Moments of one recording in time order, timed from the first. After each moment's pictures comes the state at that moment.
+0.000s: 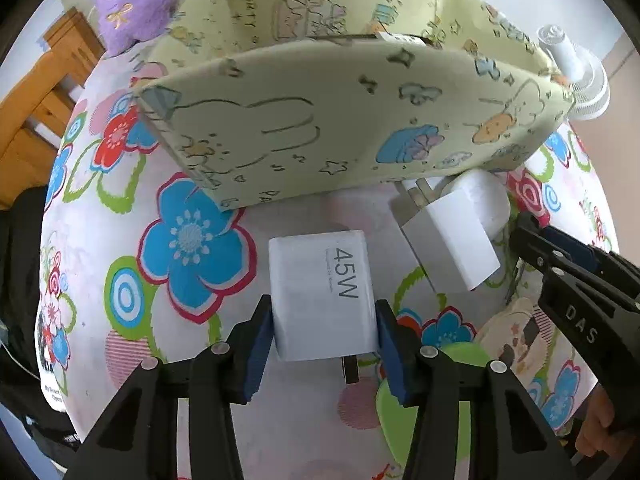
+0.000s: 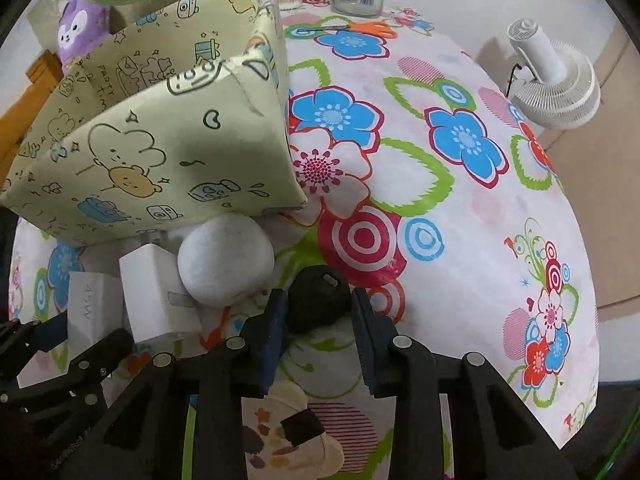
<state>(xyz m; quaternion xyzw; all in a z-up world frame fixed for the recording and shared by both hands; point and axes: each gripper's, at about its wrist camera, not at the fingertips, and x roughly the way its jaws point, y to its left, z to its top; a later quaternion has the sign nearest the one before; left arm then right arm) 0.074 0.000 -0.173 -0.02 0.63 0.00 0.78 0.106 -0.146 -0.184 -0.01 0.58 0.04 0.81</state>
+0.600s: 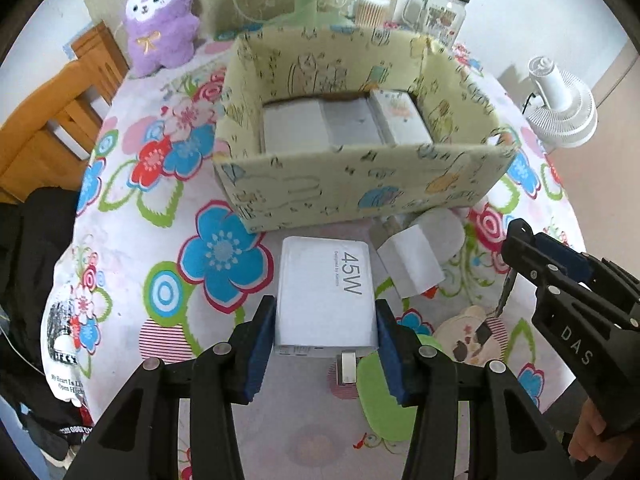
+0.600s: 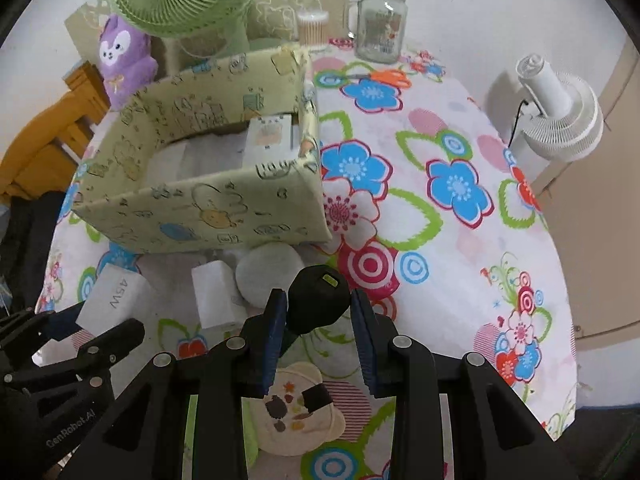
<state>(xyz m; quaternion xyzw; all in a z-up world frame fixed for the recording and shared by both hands) 0.060 0.002 -0.112 -0.04 0.59 0.01 0.80 0.086 -0.140 -0.120 -0.02 0.54 0.08 0.84</state>
